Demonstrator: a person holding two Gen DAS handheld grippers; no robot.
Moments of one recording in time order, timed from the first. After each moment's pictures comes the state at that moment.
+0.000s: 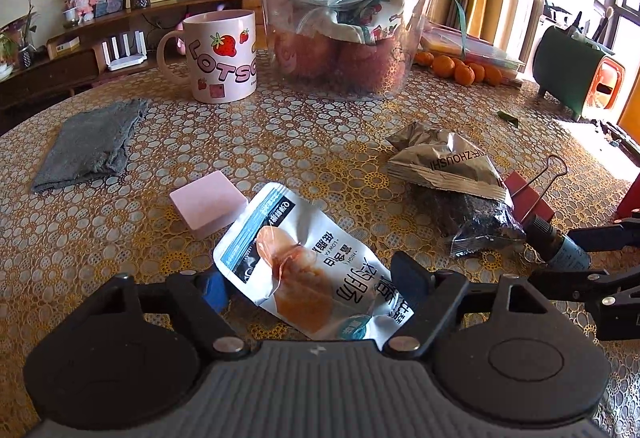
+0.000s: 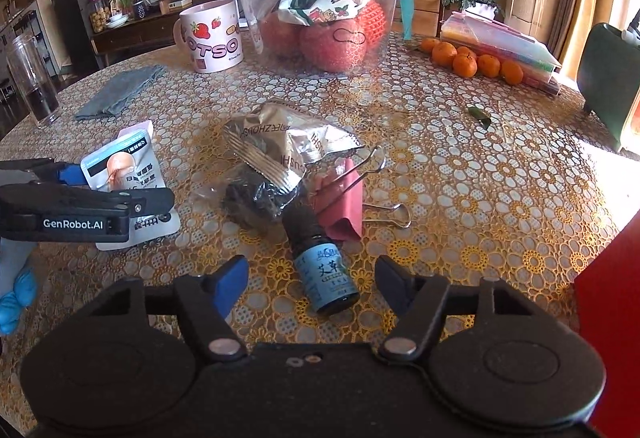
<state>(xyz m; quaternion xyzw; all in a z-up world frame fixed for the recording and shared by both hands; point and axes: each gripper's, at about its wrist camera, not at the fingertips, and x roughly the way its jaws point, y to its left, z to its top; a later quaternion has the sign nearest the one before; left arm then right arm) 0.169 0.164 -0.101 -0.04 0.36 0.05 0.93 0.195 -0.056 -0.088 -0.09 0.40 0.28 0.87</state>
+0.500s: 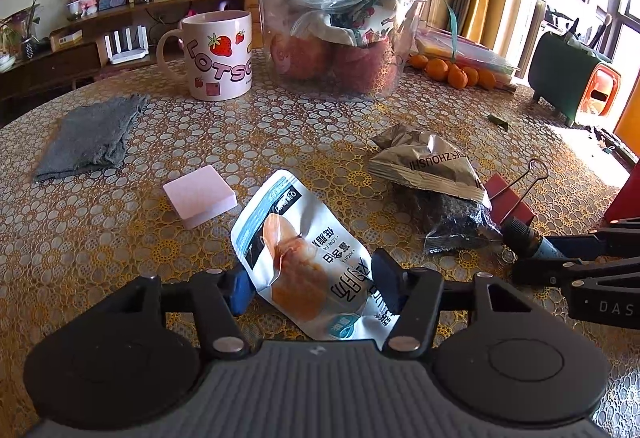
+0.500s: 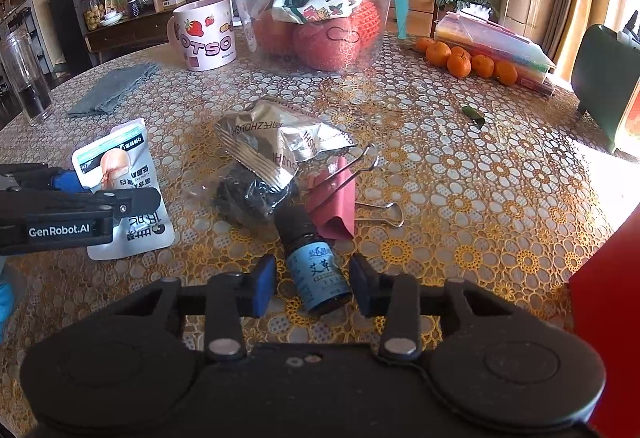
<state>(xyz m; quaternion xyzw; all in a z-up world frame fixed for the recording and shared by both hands) 0.161 0.156 -0.093 -0.06 0.37 0.05 0.93 0.195 -0.058 -0.089 -0.10 0.40 0.27 0.87</state>
